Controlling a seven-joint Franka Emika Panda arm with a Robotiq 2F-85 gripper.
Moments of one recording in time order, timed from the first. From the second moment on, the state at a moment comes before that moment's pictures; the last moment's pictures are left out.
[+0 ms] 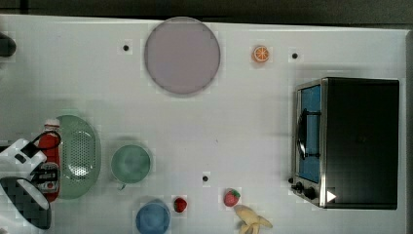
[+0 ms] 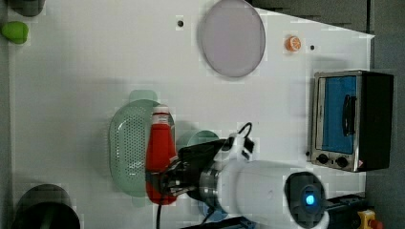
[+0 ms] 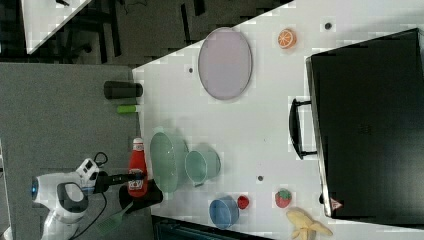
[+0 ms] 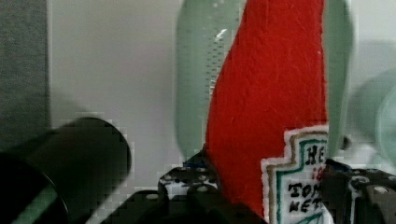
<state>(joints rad) 0.03 0.23 0.81 -2.14 0.00 0.78 -0.07</state>
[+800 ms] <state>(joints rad) 0.00 0.38 0.76 -2.24 -0.09 0.99 0.02</state>
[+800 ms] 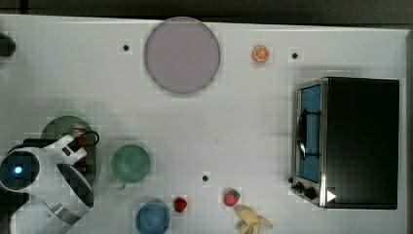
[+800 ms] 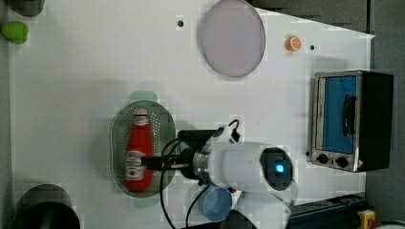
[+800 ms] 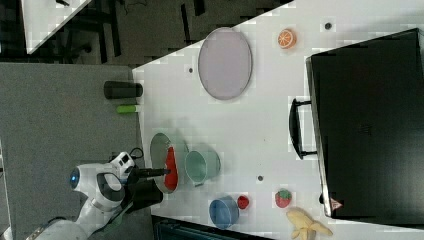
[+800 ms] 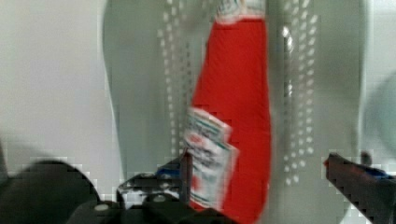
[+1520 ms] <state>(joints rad) -0.21 -0.08 0.59 -2.05 -0.06 0.67 0.05</state>
